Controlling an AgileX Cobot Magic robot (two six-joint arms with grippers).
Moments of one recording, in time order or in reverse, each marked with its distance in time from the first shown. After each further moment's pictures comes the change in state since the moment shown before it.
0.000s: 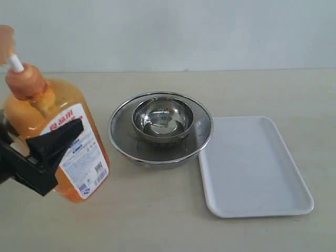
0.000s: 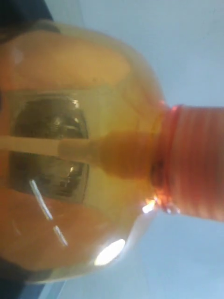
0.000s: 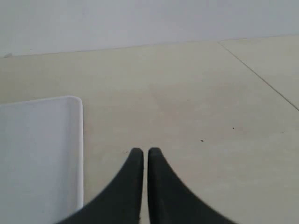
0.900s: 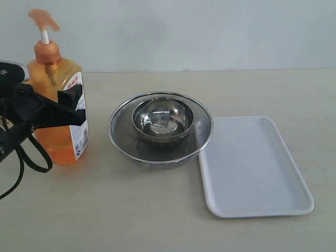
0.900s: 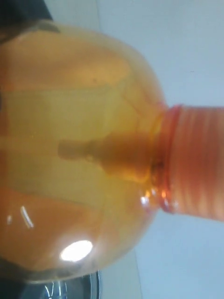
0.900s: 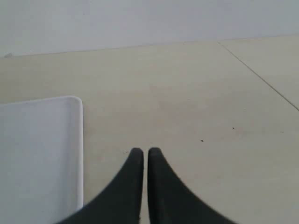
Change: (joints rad) left arm 0.000 0.340 -0.351 -0.461 0.177 0.283; right arm 0.000 0.000 0.000 0.000 0.000 0.000
